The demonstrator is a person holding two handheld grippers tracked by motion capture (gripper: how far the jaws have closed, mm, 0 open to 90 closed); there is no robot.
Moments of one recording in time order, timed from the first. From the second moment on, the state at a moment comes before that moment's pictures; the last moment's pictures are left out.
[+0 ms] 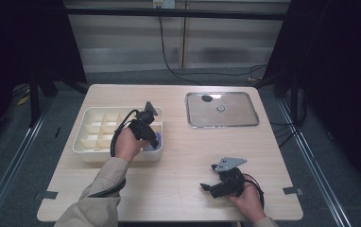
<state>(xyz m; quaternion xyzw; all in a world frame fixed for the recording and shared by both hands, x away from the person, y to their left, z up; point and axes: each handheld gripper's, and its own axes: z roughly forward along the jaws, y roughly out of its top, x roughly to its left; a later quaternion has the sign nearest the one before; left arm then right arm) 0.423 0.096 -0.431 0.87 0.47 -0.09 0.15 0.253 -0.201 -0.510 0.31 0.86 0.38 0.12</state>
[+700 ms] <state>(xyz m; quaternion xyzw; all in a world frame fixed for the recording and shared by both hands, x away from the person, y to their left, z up) 0.420 0.087 -0.443 0.87 0.46 -0.08 0.13 0.253 -0.201 -0.510 0.31 0.86 0.38 0.12</state>
